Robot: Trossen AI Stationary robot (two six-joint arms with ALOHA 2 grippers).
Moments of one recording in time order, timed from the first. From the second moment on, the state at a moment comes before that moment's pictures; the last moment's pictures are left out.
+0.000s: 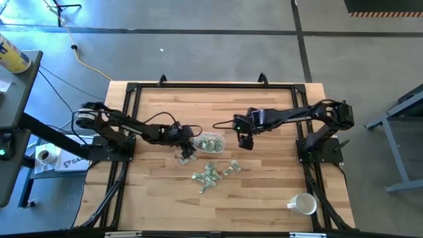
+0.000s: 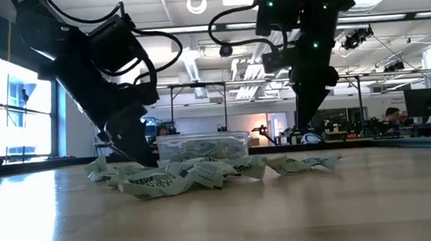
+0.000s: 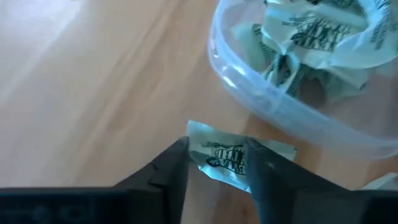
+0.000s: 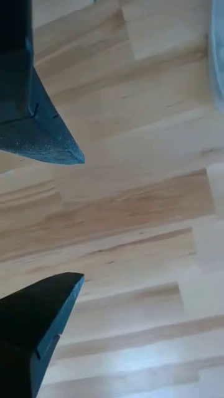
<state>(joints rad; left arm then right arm) 0.03 1.60 0.57 0.04 -0.27 -0.36 -0.12 1.61 1.03 -0.71 0.23 0.13</state>
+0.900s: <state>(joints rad) 0.24 1.46 0.98 -0.33 0.15 0.13 -0.12 1.49 1.03 -0.73 0.31 0.15</state>
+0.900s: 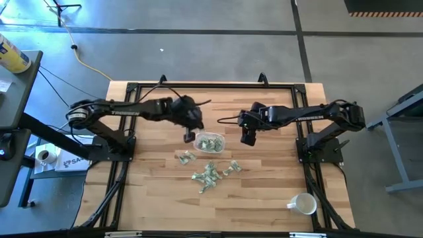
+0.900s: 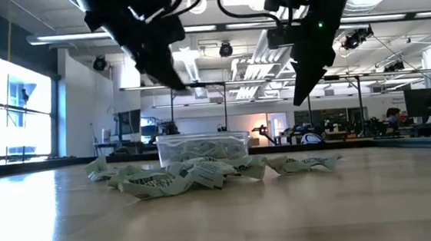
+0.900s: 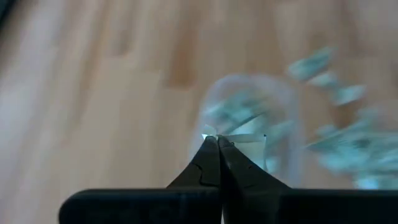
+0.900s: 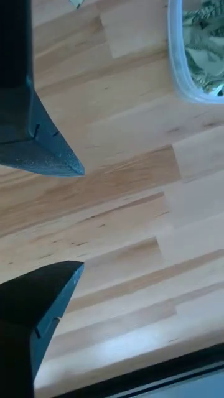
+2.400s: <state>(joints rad) -0.19 1.32 1.00 -0.58 -0.21 -0.53 0.36 1.78 1.03 -0.49 0.28 0.77</state>
